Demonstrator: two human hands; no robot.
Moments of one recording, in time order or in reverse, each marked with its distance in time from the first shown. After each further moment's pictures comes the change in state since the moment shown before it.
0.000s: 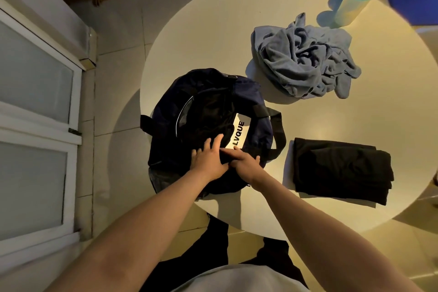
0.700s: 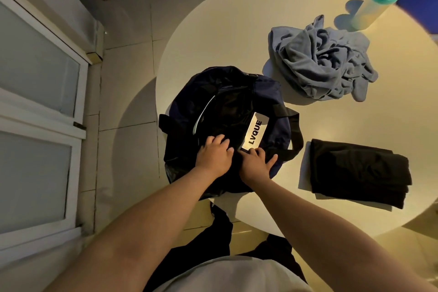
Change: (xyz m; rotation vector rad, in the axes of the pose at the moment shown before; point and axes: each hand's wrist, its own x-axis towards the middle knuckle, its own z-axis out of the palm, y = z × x) left_hand -0.002 -0.039 -0.012 -0.012 0.121 0.134; right_hand 0.012 -0.021 0.047 -0.664 0.190 0.150
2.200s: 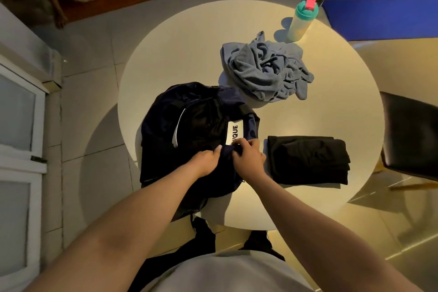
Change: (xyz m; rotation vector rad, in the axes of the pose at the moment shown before) left_hand -0.004 0.081 -0.018 -0.269 -0.312 -0.091; right_hand -0.046 0.064 -0.062 0.510 0.346 0.103
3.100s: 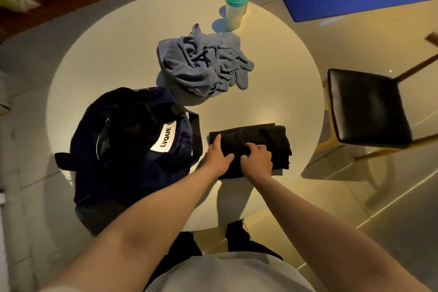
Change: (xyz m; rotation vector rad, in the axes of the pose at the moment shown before) left_hand 0.048 0.159 0.149 -0.144 0.045 0.144; right_hand 0.005 0.166 -0.114 -0.038 0.058 0.315
